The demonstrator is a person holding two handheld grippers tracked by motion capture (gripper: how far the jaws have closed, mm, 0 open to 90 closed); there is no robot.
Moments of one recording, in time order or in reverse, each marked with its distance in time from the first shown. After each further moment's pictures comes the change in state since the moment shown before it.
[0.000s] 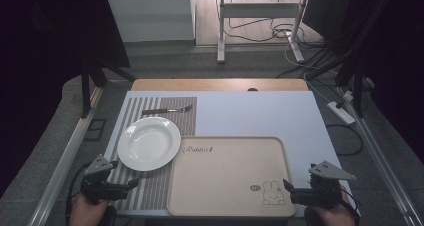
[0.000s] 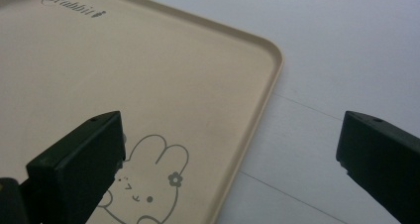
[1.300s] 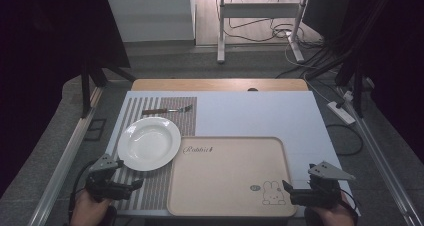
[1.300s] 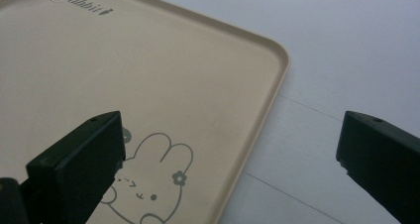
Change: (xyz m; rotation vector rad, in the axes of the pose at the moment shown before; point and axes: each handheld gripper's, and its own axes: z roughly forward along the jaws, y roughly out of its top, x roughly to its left) left arm -0.003 0.010 0.006 0.019 -0.078 0.043; right arm 0.002 0.000 0.000 -0.003 0.018 -0.022
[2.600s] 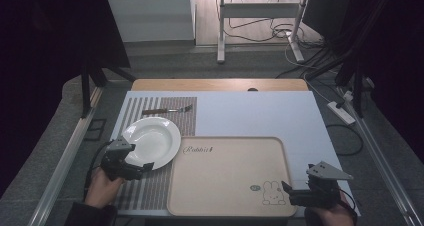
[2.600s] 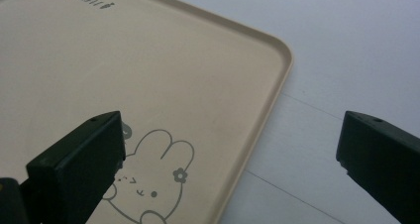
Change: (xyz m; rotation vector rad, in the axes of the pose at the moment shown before) left arm 0.026 0.039 0.041 0.007 -0.026 0.048; right arm 0.001 0.000 0.002 0.015 0.003 -0.014
